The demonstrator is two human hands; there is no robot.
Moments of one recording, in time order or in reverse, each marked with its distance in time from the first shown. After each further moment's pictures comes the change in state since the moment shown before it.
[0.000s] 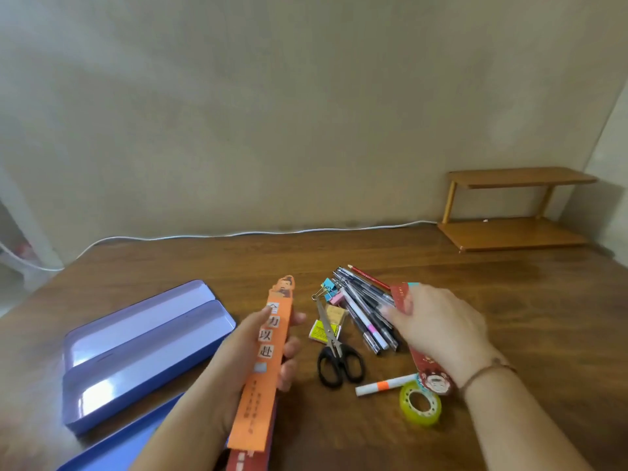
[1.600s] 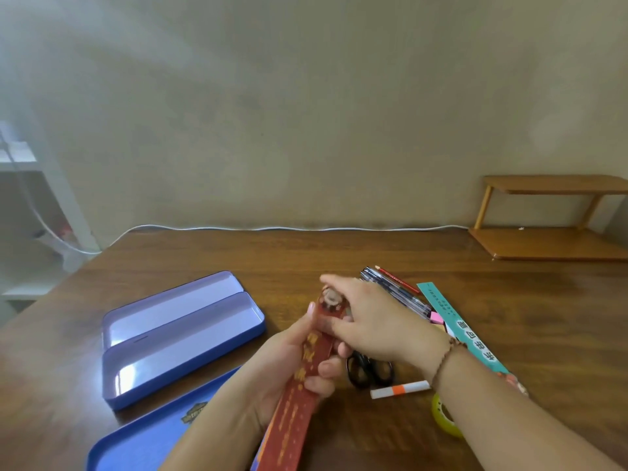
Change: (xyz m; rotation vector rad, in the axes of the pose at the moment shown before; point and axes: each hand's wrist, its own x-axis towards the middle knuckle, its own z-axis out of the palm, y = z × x) left_hand -0.006 -0.015 -0.003 0.067 -0.169 -0.020; right_hand -0.005 -0.079 0.012 0.376 -0.238 -0.720
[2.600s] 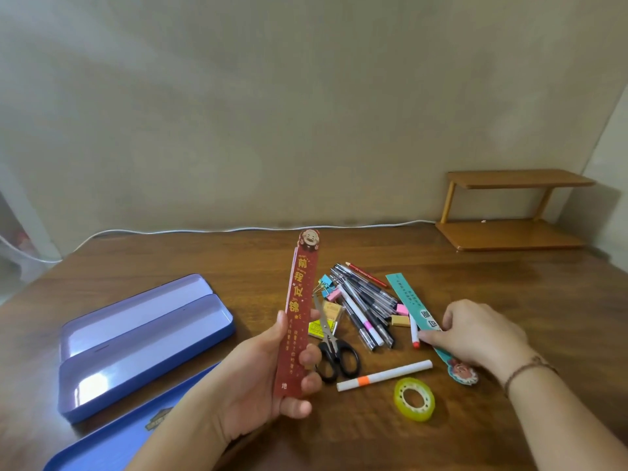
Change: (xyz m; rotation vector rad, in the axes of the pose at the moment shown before) left_hand -0.014 0.001 0.026 -0.105 -0.089 -0.083; right_hand -0.075 0.102 -0.050 -0.410 0.064 0.908
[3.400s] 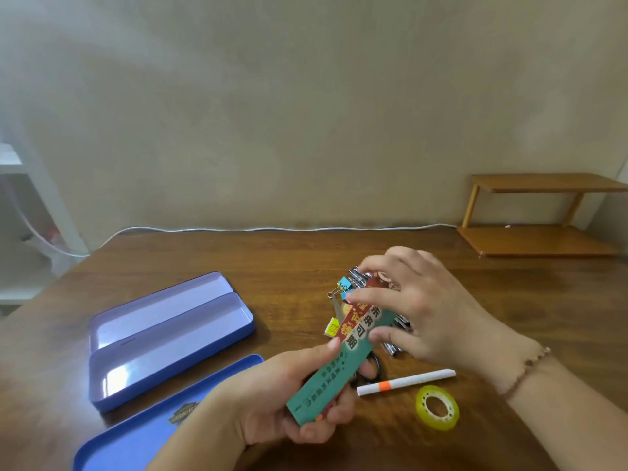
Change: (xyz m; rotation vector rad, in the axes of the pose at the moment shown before) left_hand -0.006 -0.001 -0.006 0.399 -0.246 -0.181; right_hand -0.021 -0.051 -0.019 -0.089 0.554 -1.225
